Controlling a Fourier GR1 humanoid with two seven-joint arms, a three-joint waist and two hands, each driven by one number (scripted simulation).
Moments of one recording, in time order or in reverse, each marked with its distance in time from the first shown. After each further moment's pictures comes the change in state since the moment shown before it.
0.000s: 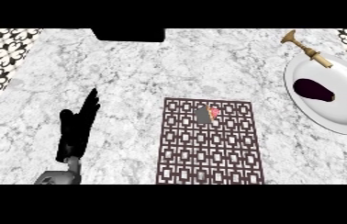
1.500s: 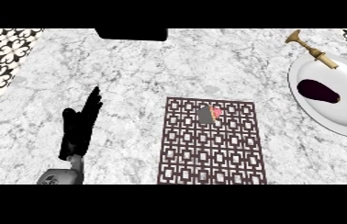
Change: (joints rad) left arm -0.014 -0.017 0.000 0.003 -0.013 -0.002 -0.005; right arm 0.086 -0.083 -0.028 0.047 -0.022 -0.088 -0.048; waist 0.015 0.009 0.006
